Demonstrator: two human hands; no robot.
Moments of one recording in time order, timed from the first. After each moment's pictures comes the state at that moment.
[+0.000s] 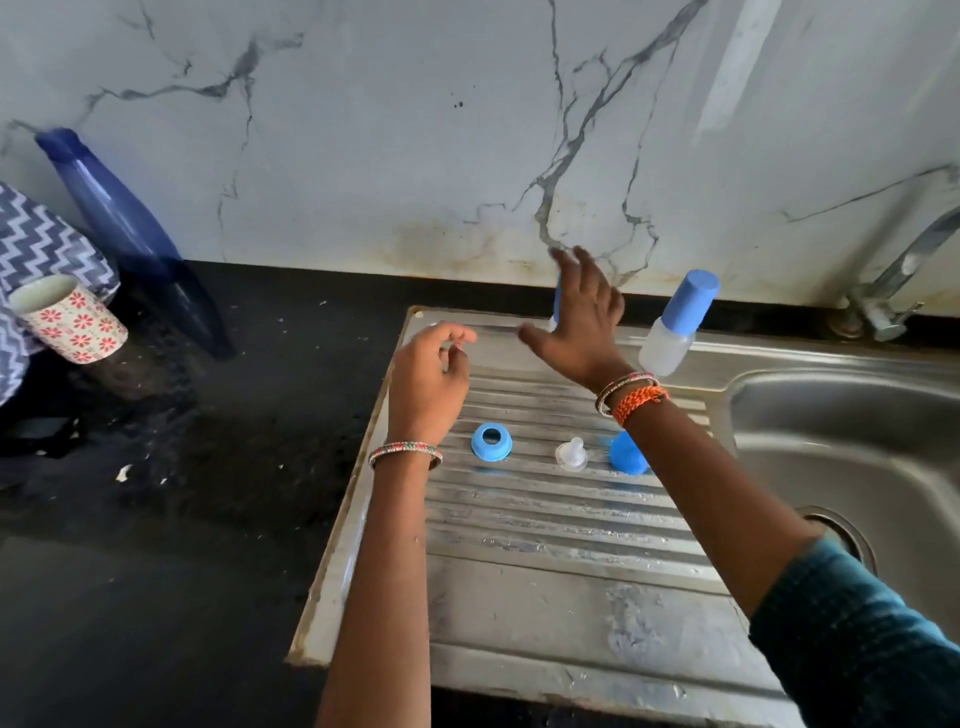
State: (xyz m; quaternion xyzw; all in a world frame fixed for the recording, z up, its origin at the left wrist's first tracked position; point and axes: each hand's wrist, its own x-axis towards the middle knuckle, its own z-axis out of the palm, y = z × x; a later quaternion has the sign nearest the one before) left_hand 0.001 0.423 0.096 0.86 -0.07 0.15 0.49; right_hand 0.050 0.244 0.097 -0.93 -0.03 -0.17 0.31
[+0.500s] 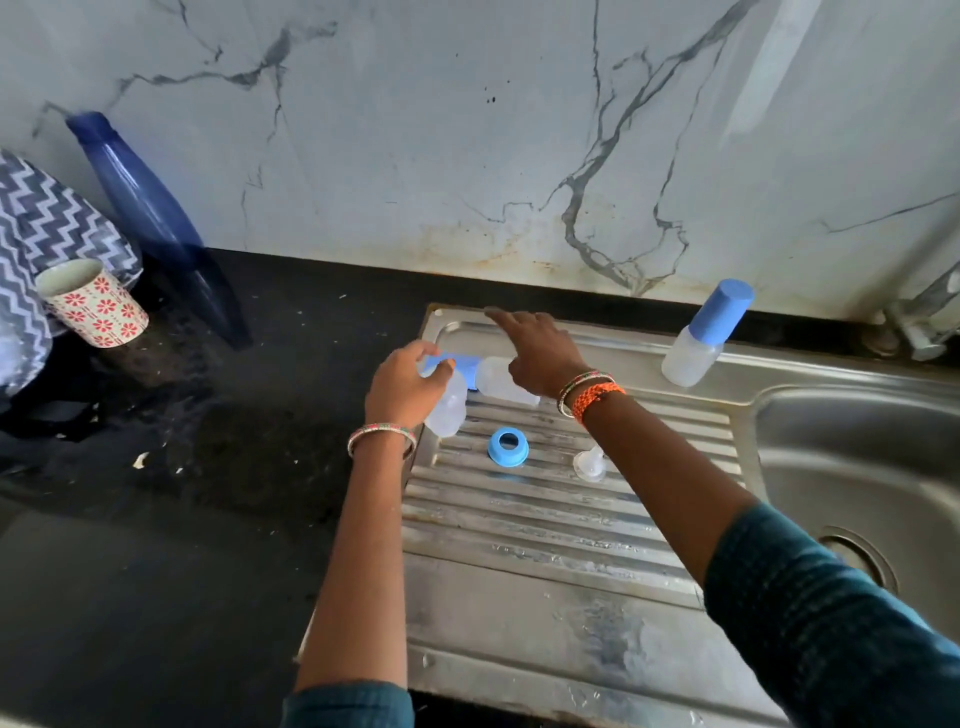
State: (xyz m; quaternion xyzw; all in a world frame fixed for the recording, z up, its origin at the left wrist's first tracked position) left_hand 0.038 0.470 0.059 0.91 0.06 0.01 0.42; right_hand 0.080 0.287 0.066 -0.98 -0.12 0.02 0.12
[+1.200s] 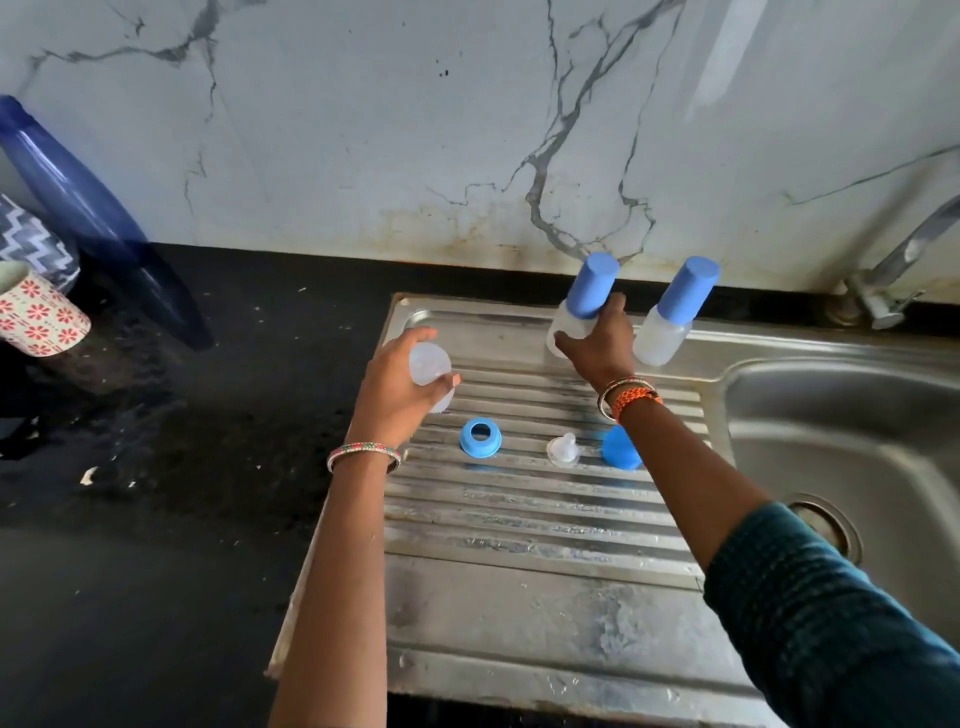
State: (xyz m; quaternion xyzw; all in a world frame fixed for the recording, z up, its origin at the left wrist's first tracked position) left_hand 0.023 0.448 0.060 0.89 -0.05 0.04 0.45; right_hand 0.075 0.199 0.031 -0.88 0.16 -0.15 0.42
